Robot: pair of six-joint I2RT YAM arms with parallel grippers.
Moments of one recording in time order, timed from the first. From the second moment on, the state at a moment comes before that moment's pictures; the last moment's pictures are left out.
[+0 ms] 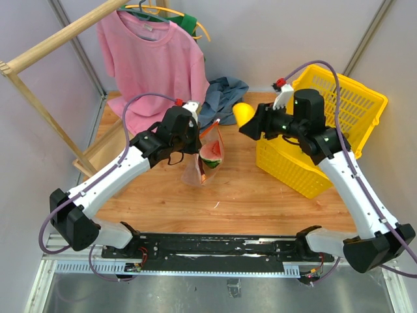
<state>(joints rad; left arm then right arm) -0.68 1.36 1.29 -0.58 -0.10 -0.38 0.36 1.20 1.36 -0.57 -0.41 0.31</state>
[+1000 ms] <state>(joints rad) -0.75 1.34 1.29 -0.55 -0.13 -0.41 0.65 1.50 1.45 -0.83 -0.39 0.35</state>
